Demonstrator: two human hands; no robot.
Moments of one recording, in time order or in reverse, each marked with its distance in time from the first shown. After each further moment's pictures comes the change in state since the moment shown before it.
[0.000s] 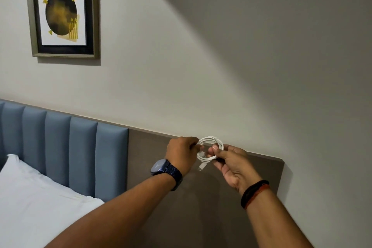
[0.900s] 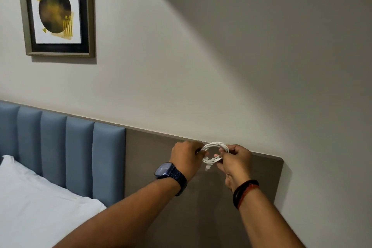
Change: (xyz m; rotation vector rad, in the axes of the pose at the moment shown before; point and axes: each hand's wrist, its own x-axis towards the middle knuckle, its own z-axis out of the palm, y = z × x) left_hand -0.003 0.005 0.017 0.061 -0.069 0.038; right_hand 0.016 0.014 -0.005 -0.282 0.409 -0.234
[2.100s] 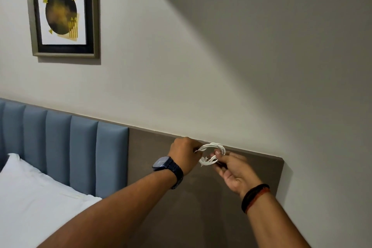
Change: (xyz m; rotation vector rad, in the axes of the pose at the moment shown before) left_hand 0.001 -0.004 -0.016 0.007 -0.074 -0.031; right_hand -0.008 -0.004 -0.012 0.272 -0.371 0.324
